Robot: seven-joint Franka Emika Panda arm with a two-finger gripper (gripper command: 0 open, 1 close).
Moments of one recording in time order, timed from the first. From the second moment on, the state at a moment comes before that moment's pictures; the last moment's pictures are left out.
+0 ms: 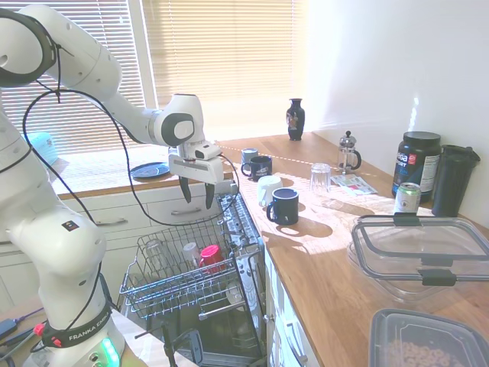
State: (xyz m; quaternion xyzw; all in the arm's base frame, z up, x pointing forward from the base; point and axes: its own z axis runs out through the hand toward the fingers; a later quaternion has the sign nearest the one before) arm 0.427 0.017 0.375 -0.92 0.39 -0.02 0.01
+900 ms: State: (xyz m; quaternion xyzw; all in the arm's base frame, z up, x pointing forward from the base) arm 0.486 0.131 0.290 -0.98 0.20 -0.05 -0.06
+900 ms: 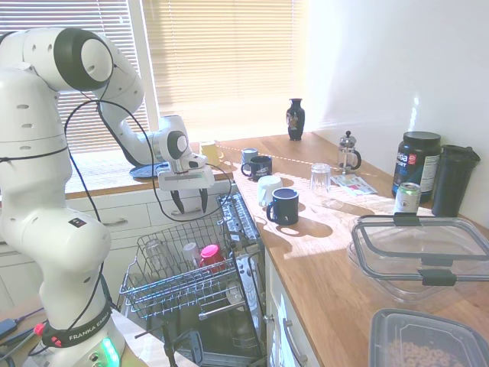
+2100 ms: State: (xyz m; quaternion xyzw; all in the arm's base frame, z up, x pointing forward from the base) arm 0.504 0.186 0.102 -0.99 0.00 0.00 -0.12
